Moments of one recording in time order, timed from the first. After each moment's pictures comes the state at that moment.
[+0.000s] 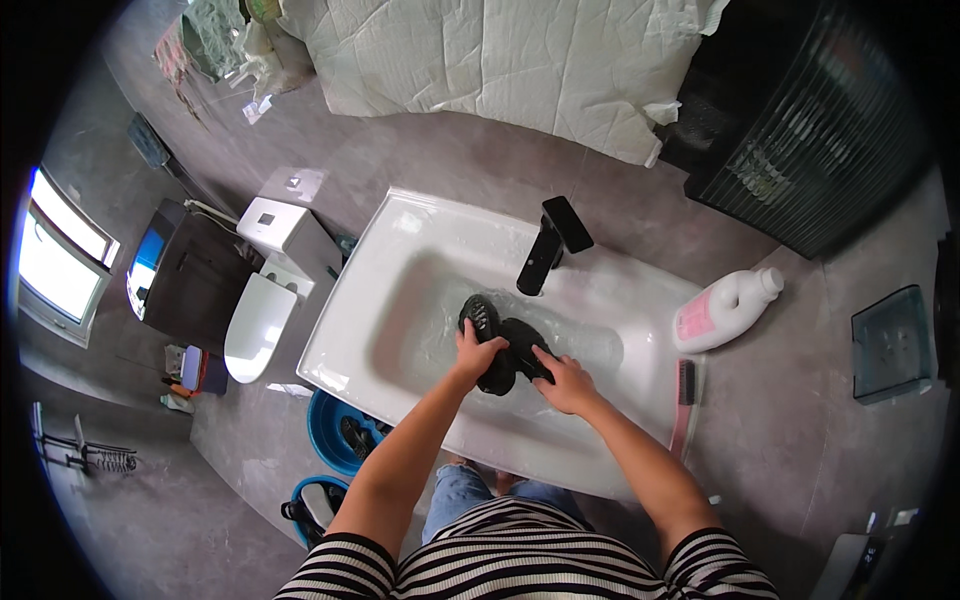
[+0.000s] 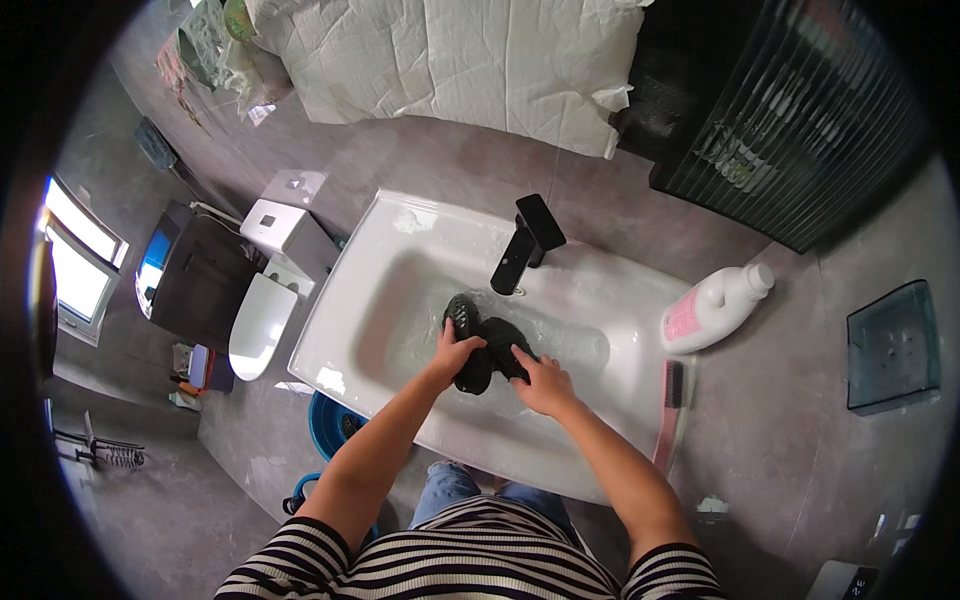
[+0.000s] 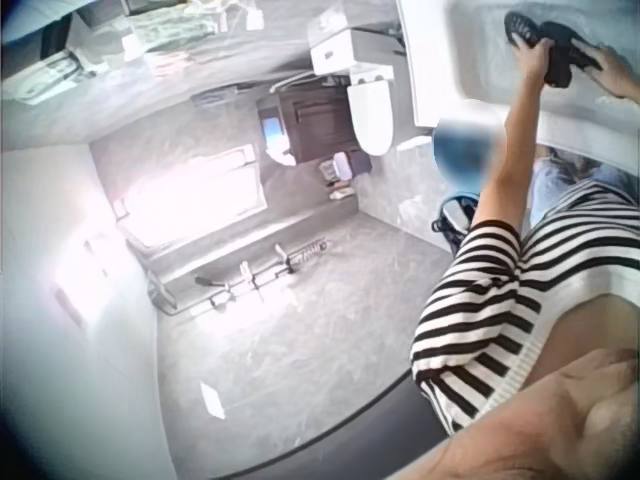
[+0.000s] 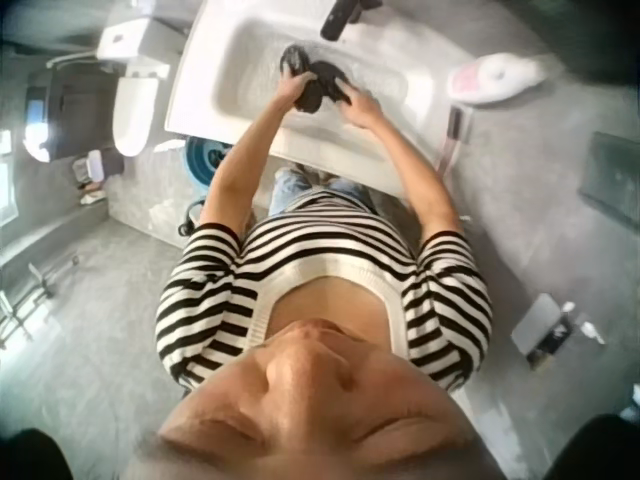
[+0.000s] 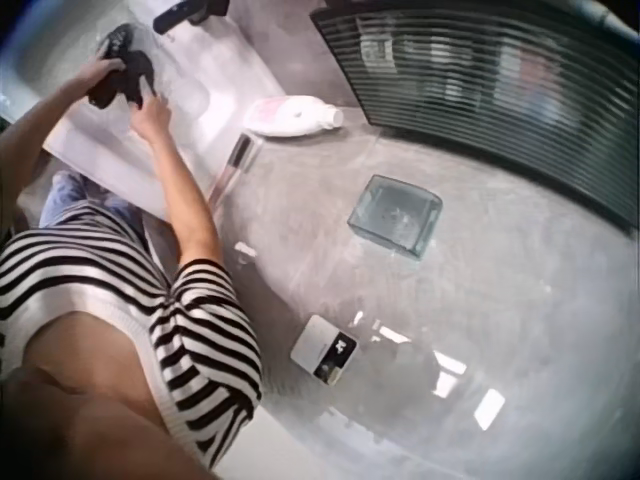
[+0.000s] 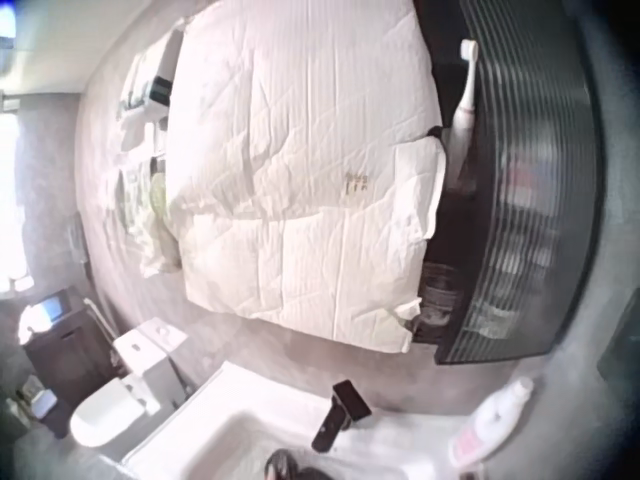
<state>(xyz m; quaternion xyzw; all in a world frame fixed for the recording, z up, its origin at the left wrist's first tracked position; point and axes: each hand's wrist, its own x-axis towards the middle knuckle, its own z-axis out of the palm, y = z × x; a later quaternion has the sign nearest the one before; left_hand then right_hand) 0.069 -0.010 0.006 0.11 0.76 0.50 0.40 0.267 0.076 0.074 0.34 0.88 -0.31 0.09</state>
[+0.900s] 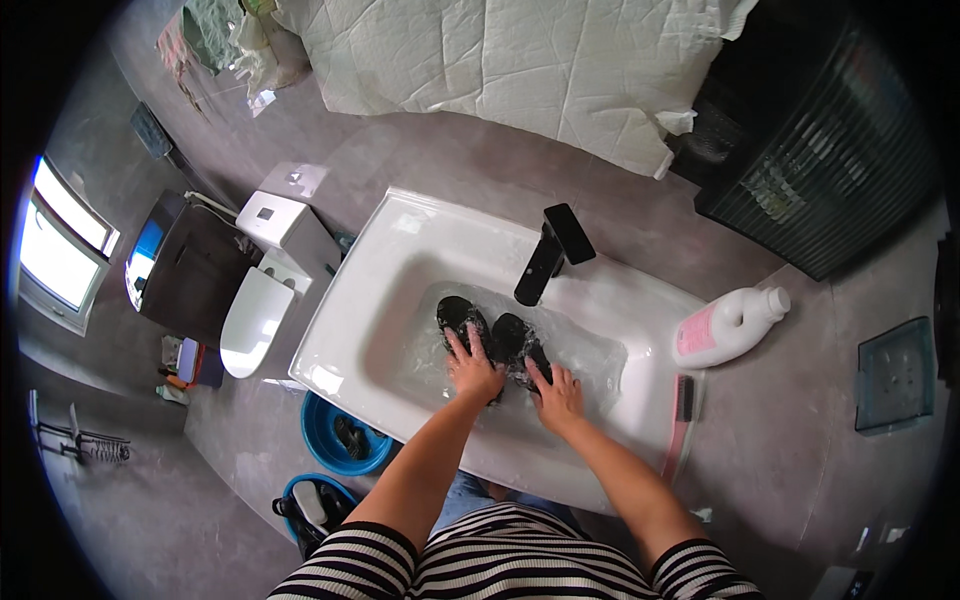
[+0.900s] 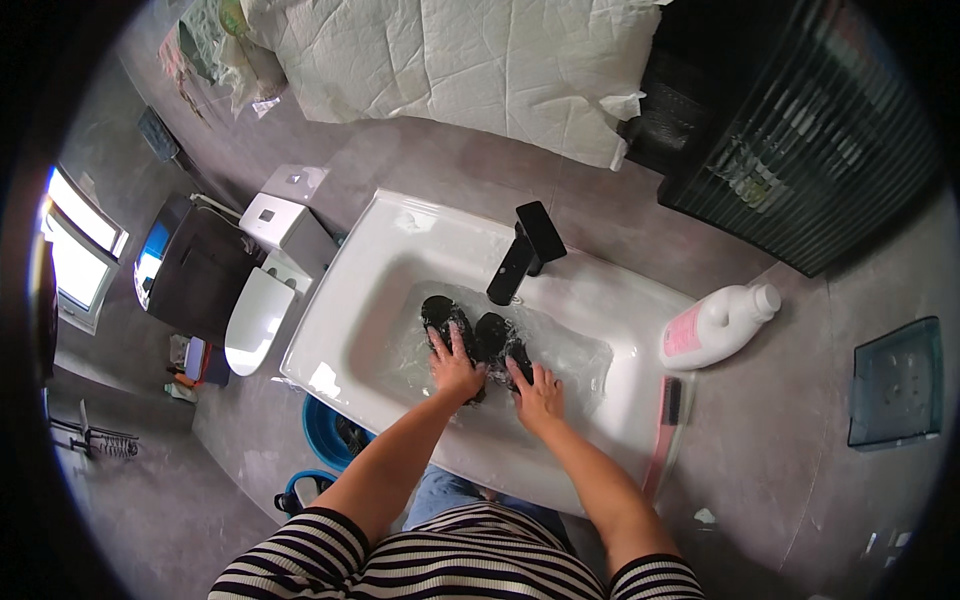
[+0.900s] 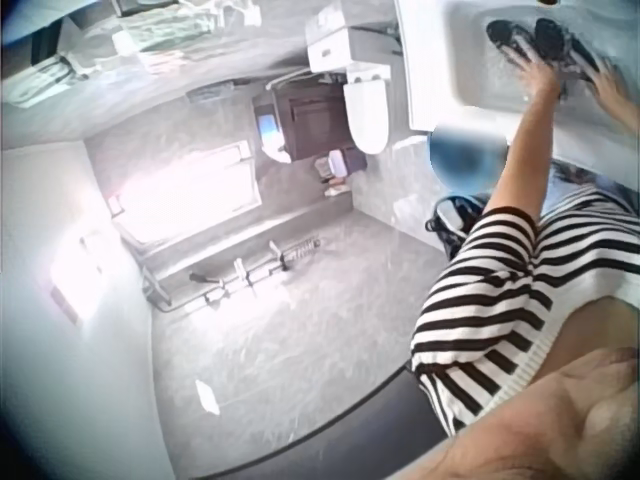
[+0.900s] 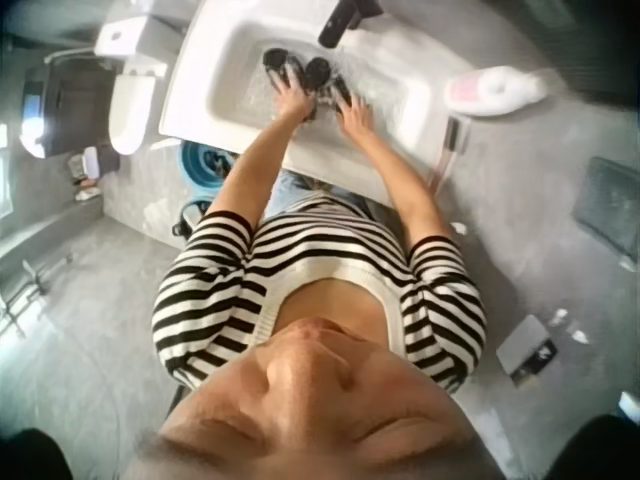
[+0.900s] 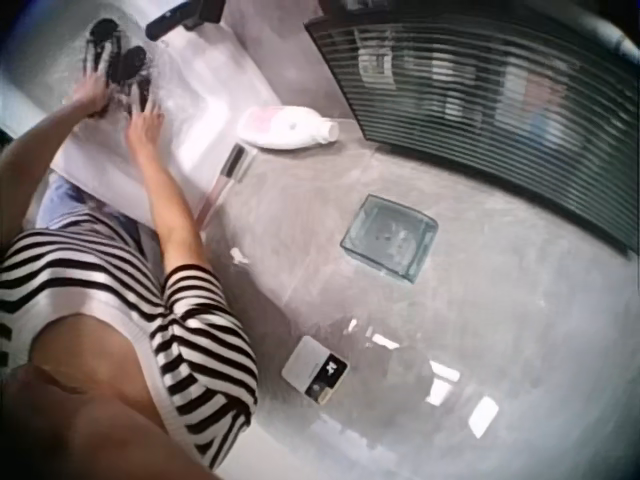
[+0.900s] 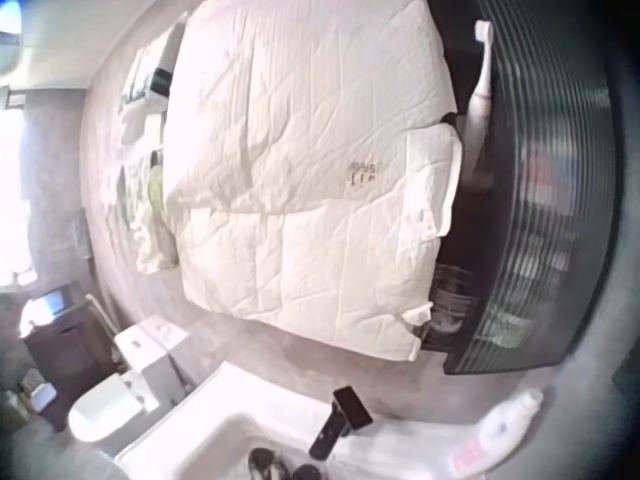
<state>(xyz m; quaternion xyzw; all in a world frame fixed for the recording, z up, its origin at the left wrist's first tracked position) 0.106 -0.010 -0.002 0.27 0.93 0.16 0.18 0.276 0.068 0.004 0.28 0.95 -0.14 0.00</state>
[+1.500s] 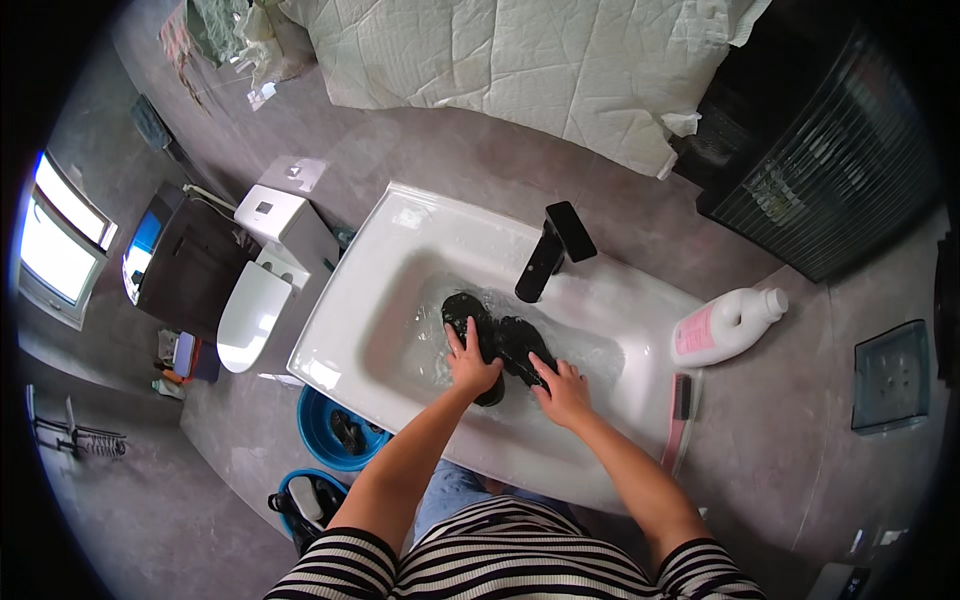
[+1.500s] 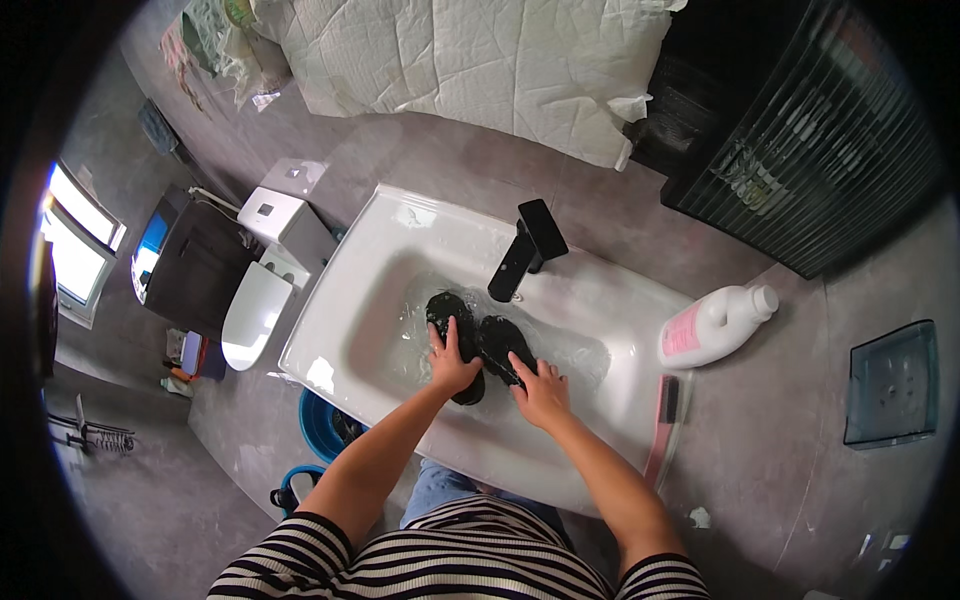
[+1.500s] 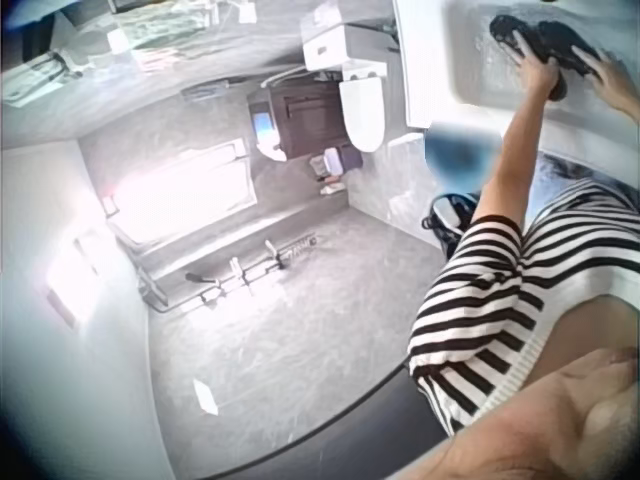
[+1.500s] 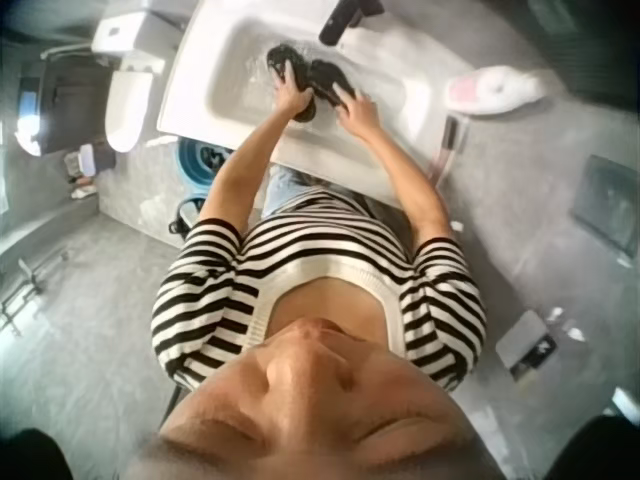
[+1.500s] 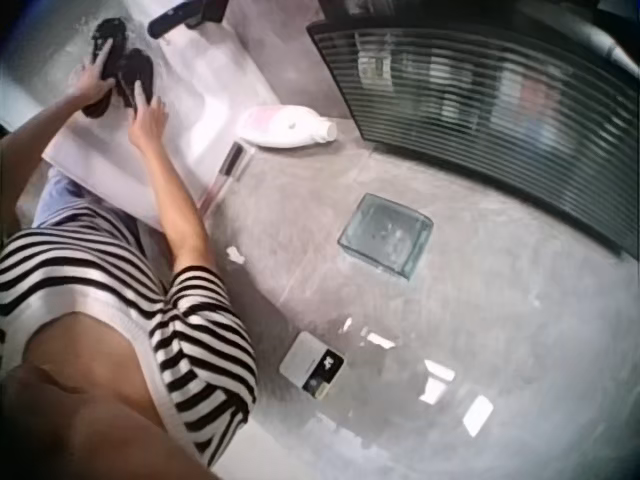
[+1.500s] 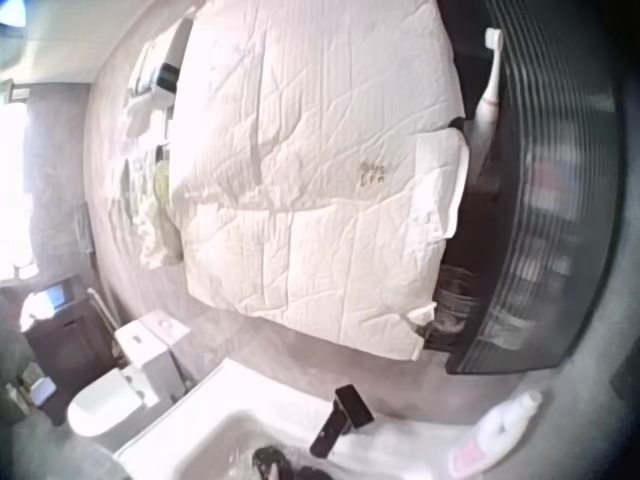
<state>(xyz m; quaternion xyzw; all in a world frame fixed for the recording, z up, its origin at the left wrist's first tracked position) 0.095 -0.013 0.009 0.25 0.88 0.30 0.26 0.279 0.079 0.044 0.31 0.92 -0.23 0.02</state>
